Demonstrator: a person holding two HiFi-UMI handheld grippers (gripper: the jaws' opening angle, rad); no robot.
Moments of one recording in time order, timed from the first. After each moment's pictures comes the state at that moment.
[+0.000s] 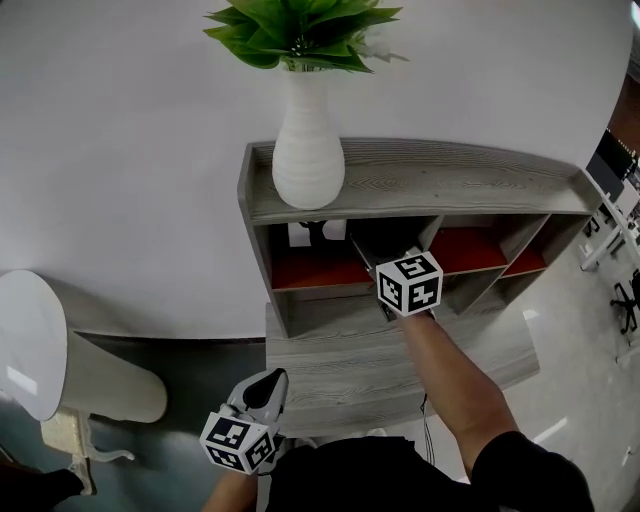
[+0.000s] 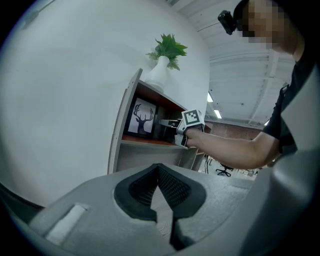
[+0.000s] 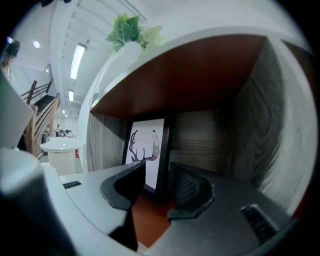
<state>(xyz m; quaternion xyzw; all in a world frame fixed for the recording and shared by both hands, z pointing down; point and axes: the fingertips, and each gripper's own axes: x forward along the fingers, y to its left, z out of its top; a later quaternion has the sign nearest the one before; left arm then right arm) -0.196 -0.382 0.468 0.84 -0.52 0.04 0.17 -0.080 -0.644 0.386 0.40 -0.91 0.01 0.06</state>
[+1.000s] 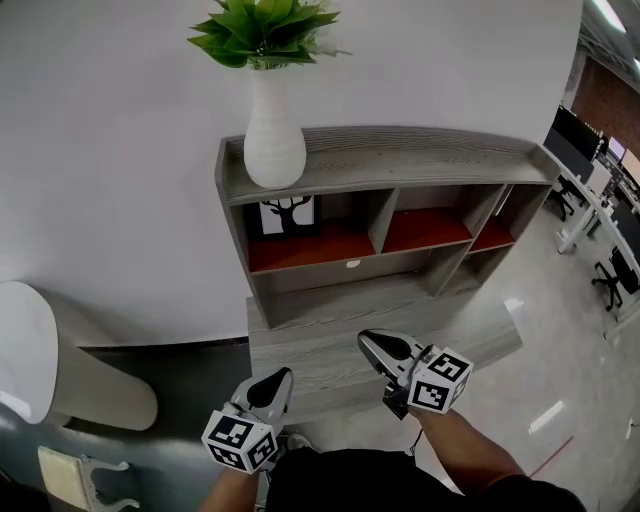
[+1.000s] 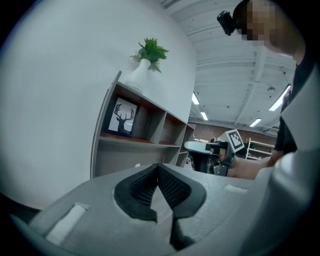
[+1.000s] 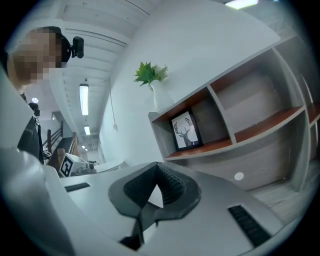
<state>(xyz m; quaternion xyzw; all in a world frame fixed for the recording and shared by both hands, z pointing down) -0.147 -0.330 0.461 0.87 -0.46 0.03 0.15 -0.021 -0.387 0.432 0.29 -0.94 0.17 -0.03</state>
